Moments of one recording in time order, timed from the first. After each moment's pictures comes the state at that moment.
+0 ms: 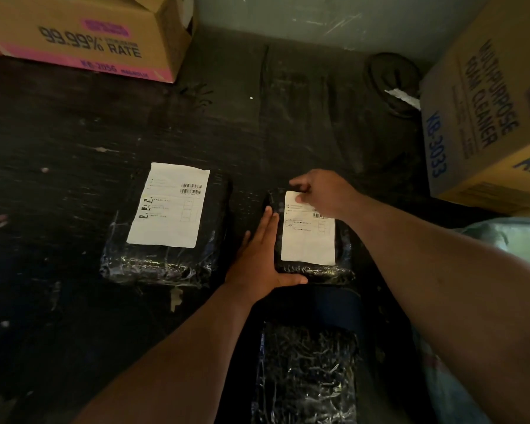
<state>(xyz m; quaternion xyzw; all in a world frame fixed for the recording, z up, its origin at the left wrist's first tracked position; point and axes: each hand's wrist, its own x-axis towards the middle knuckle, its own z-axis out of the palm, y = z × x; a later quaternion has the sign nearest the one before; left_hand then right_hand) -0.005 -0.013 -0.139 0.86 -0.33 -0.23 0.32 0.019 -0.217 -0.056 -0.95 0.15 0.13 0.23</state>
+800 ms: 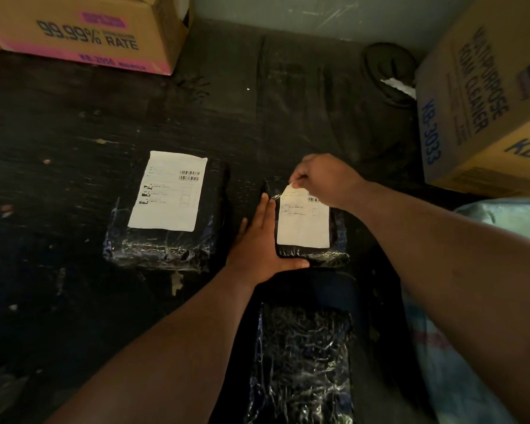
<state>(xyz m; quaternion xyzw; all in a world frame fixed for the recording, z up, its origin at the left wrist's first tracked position) -0.010 -0.017 -0.126 0.88 -0.32 -0.23 0.27 0.005 -0.207 -0.031 -0.98 0.08 0.10 0.16</state>
